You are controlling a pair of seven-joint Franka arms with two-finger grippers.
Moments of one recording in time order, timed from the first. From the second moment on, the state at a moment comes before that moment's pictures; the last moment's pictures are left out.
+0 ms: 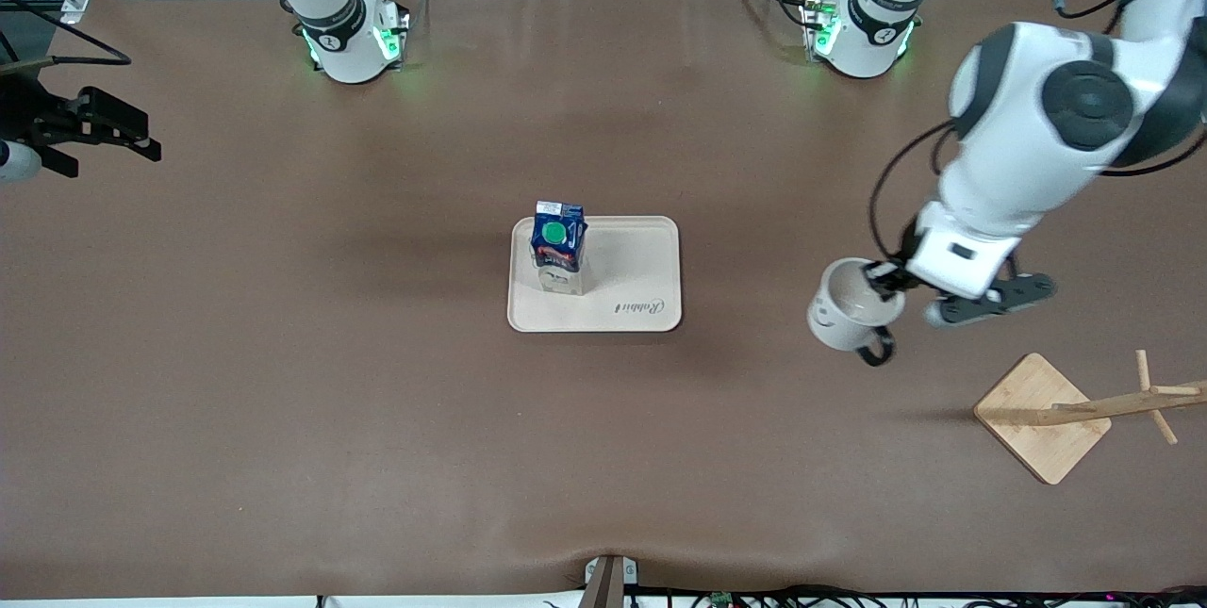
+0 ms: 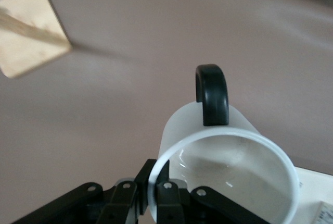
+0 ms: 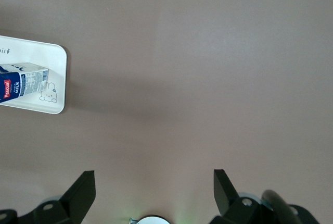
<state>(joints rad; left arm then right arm) -0.02 0.20 -0.21 -1.69 0.06 2.00 -0.48 0.02 0.01 -0.05 -1.49 0.06 1.42 -0.18</state>
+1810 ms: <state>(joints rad) 0.40 0.26 -0.21 -1.62 0.01 2.12 0.13 0.02 0.01 -0.05 -1.49 0.07 1.42 -0.18</state>
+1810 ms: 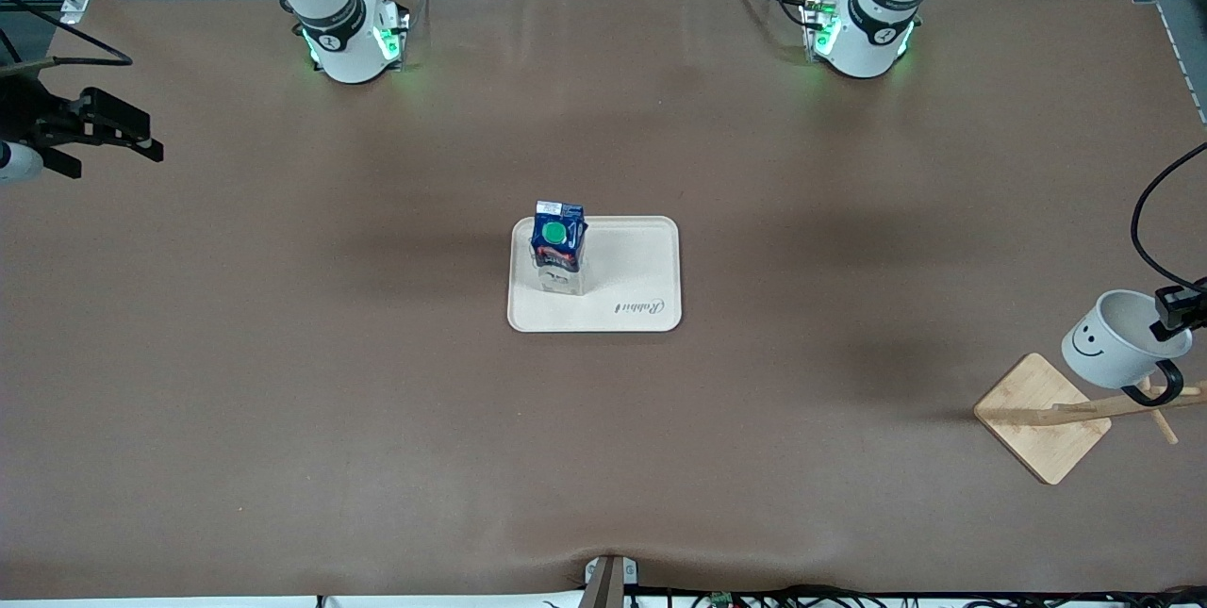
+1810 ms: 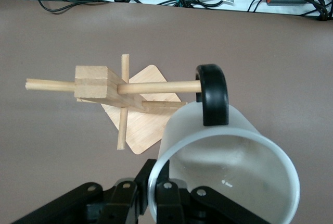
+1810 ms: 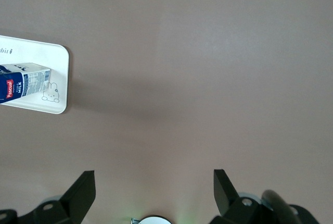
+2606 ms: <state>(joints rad) 0.42 0.32 -0.21 -1.61 0.00 2.16 0.14 0.02 0.01 -0.05 -1.49 0.07 1.41 -0.18</state>
